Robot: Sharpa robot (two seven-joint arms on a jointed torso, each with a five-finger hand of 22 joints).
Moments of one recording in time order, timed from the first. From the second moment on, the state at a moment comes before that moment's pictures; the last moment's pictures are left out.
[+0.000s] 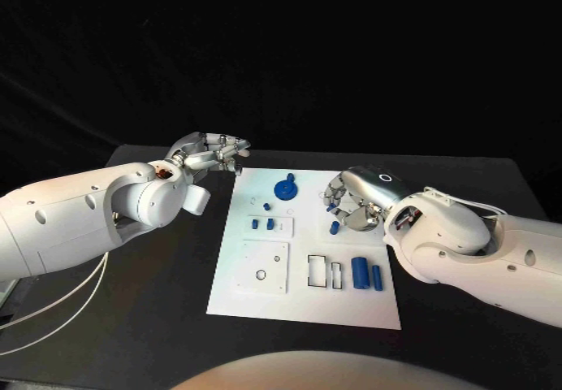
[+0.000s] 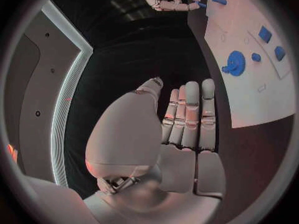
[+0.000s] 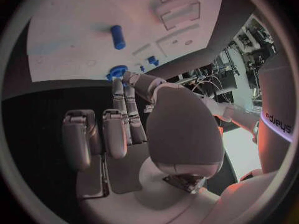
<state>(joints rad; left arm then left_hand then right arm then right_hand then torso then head) 1.19 -0.93 -0.03 1.49 -0.11 -0.25 0.25 1.46 -0.14 0.19 0.28 0.30 0.87 0.17 0.26 0.40 0.91 0.12 0.51 0.24 1.00 0.05 1.13 0.47 0.17 0.98 0.16 0.47 1.26 1.20 -0.84 -0.12 1.79 -1.71 -0.41 -0.37 1.34 -0.23 0.71 -0.03 0.13 1.12 0.11 0.26 0.52 1.25 0.07 0.13 0.29 1.46 -0.02 1.46 1.31 0.02 1.47 0.08 1.50 1.31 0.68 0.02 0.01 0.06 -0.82</state>
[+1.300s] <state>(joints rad) 1.19 -0.89 -0.03 1.49 -0.11 -0.24 0.24 1.46 -0.14 0.19 0.28 0.30 0.87 0.17 0.26 0.40 0.90 0.12 0.51 0.24 1.00 0.05 1.13 0.47 0.17 0.98 0.16 0.47 1.25 1.06 -0.62 -0.14 1.71 -1.68 -0.38 -0.32 1.33 -0.22 0.71 -0.04 0.13 1.12 0.11 0.25 0.52 1.25 0.07 0.13 0.29 1.46 -0.02 1.46 1.31 0.02 1.47 0.08 1.50 1.31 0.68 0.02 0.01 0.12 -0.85</state>
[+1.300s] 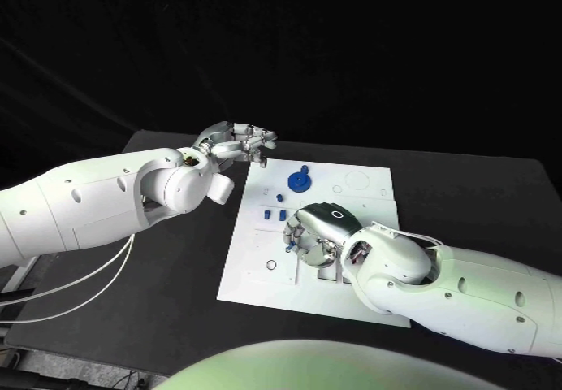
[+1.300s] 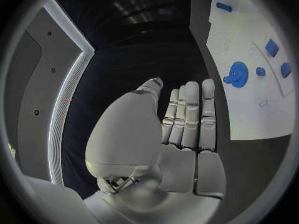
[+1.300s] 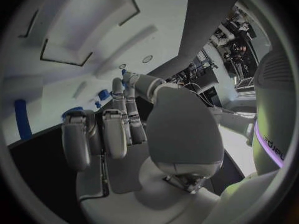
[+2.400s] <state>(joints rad) 1.19 -0.90 -0.03 1.49 -0.11 -0.23 0.23 1.46 -0.14 0.19 0.29 0.30 0.87 0.17 0.26 0.40 0.90 0.12 0.51 0.24 1.00 0.05 1.13 0.47 0.17 0.98 0.16 0.47 1.25 1.05 -0.59 -0.15 1.66 -1.69 -0.37 -0.31 1.33 -0.22 0.71 -0.04 0.13 1.12 0.11 0.25 0.52 1.26 0.07 0.12 0.29 1.46 -0.02 1.46 1.31 0.02 1.47 0.08 1.50 1.31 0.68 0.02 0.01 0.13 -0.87</state>
